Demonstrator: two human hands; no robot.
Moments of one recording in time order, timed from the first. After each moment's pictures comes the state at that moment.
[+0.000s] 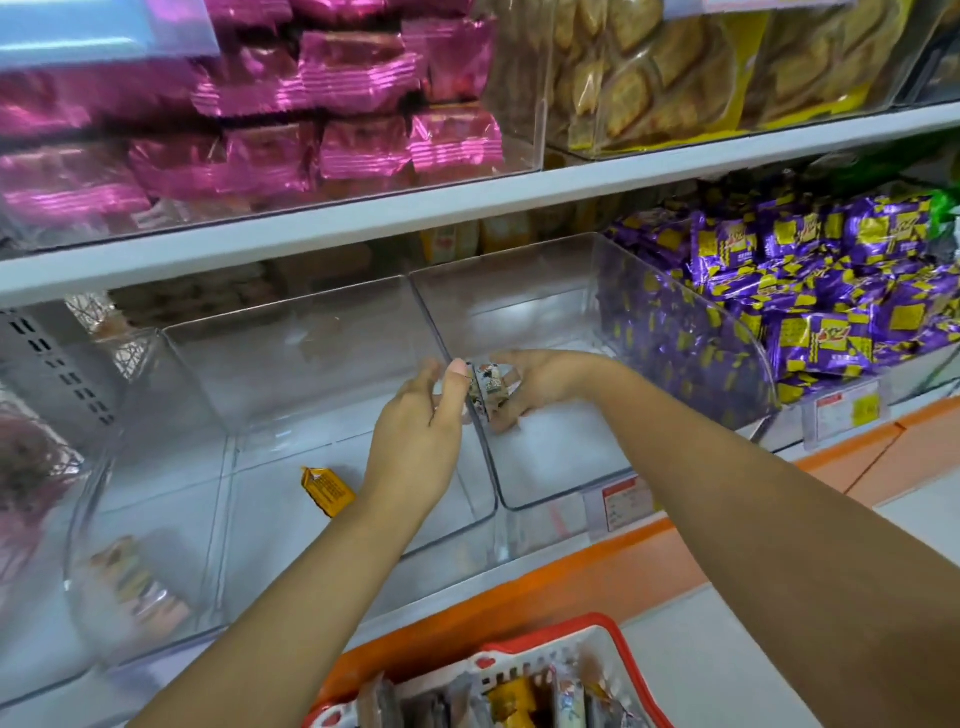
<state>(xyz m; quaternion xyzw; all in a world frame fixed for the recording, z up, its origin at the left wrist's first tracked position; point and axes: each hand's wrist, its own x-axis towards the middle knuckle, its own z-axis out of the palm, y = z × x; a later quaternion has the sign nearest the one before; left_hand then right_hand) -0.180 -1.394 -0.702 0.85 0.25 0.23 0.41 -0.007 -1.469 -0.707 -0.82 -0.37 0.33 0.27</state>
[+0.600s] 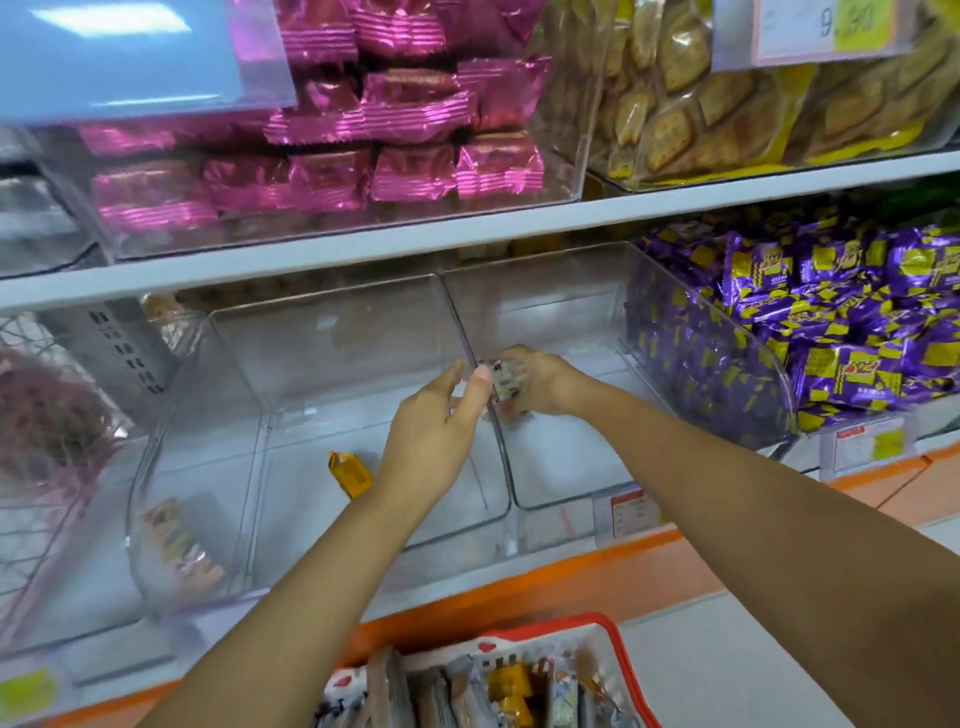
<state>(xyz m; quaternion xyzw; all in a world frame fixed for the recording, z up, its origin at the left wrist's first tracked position) -0.186 -1.391 -0.695 0.84 0.25 0.21 0.43 -0.020 -1.455 -0.715 -0.85 -0.37 0.24 0.30</state>
